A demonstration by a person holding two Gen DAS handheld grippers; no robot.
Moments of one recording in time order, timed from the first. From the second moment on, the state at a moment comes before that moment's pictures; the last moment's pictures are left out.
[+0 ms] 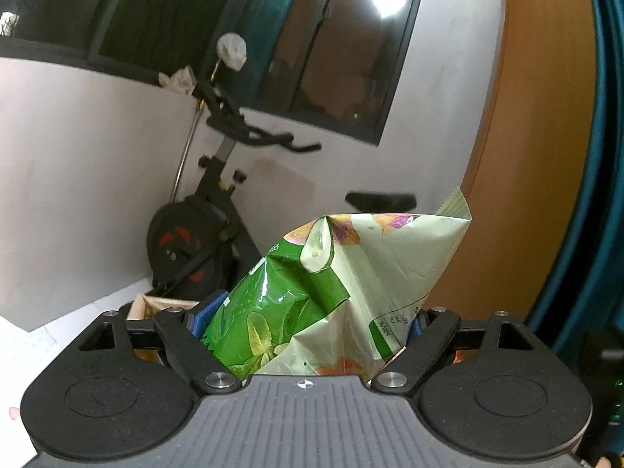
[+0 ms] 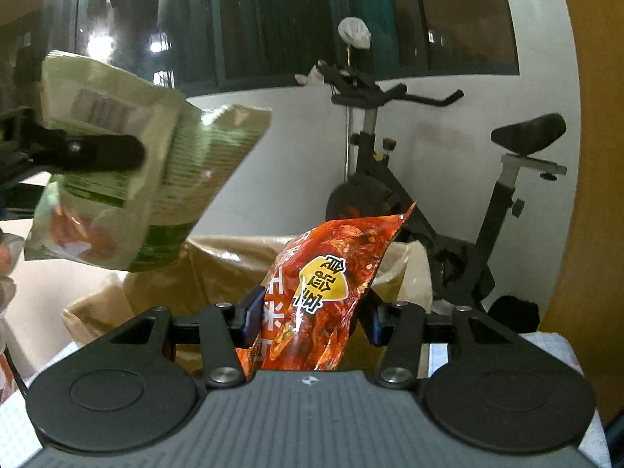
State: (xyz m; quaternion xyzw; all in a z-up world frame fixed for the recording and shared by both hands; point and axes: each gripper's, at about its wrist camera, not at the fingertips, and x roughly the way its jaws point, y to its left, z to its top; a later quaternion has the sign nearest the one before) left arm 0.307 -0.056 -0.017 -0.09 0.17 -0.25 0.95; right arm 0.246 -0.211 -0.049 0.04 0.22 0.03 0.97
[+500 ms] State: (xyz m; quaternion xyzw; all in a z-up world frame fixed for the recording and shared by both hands) left arm 0.285 -0.021 -0.026 -0.05 0.21 -0.21 0.95; right arm 0.233 -0.222 -0.051 0.07 0.23 0.02 0.97
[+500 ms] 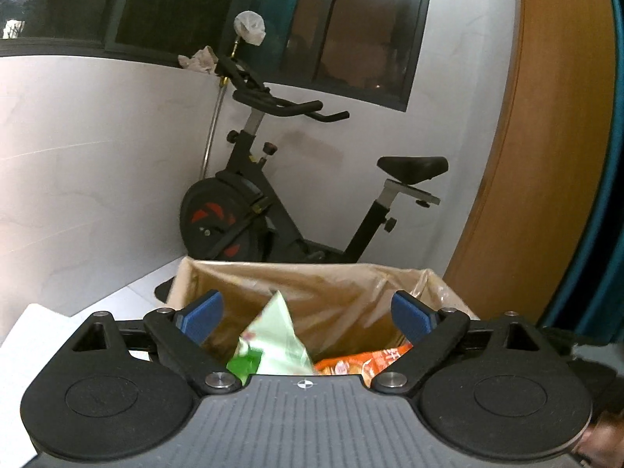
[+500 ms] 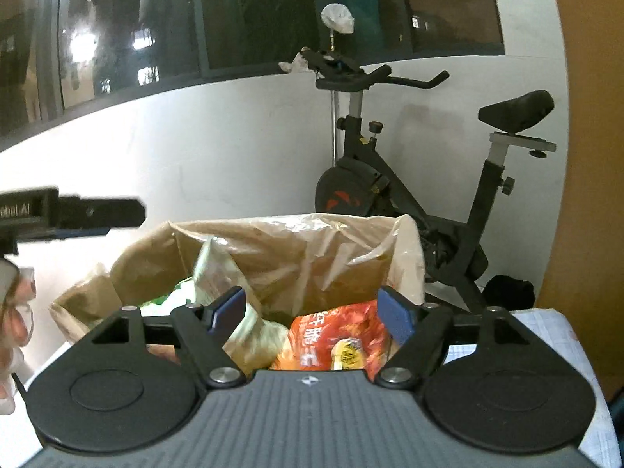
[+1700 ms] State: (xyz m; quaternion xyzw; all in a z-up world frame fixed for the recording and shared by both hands) left arm 0.166 0.030 -0.127 -0.06 0.31 -0.14 0.94; right arm 0.100 -0.235 -0.172 -0.05 0.36 0.00 0.93
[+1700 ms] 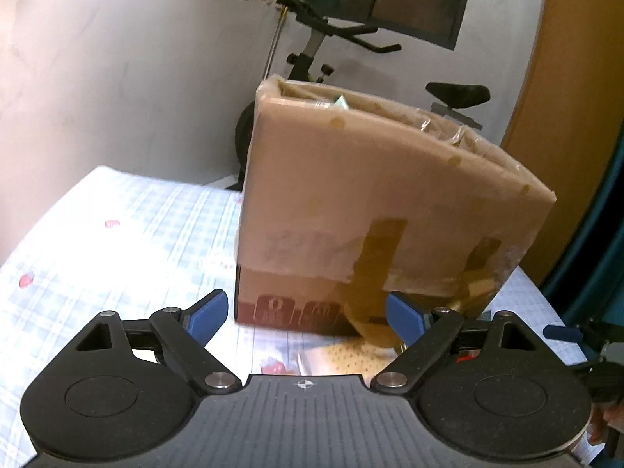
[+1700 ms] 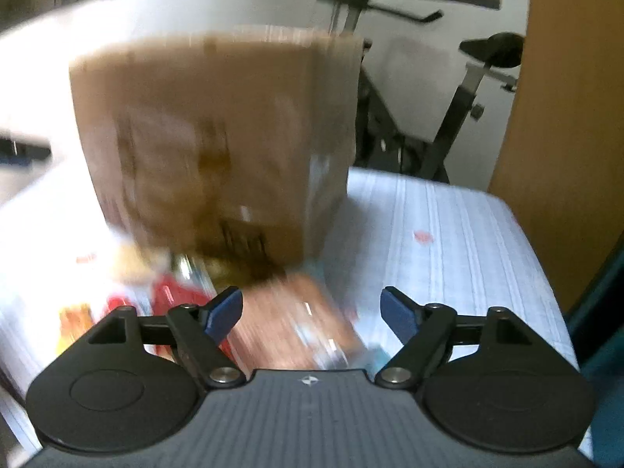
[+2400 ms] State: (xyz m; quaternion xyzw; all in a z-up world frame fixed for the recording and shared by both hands) left arm 0.160 0.043 -0.158 -0.08 0.35 -0.10 0.93; right arm 0.112 -0.238 -0.213 0.05 0.34 0.00 0.94
